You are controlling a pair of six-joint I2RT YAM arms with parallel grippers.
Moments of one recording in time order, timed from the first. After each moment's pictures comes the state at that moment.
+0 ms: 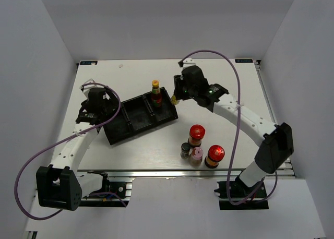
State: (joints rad) left arm -0.13 1.15 0.84 -0.30 -0.31 -0.59; right arm 0.73 1.54 1.42 -0.47 0.23 0.30
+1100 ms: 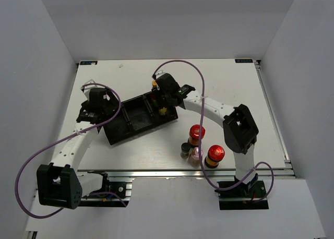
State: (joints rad) left arm -0.13 1.17 0.84 -0.32 -0.33 -0.59; right arm 0.82 1.98 1.66 -0.47 0.14 0.18
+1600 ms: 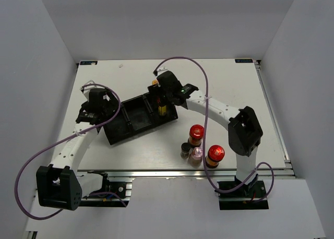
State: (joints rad) left arm -0.13 1.16 0.84 -0.34 -0.33 -0.61; right arm 0.83 1.95 1.65 -0.45 0.18 0.20
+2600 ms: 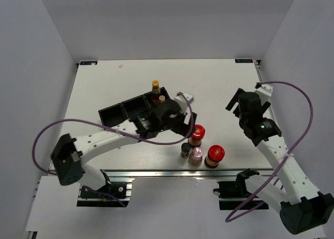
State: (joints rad) left arm -0.98 1.39 1.12 -0.28 -0.09 -0.37; right arm 0.38 0.94 0.92 -0.54 0.57 0.54
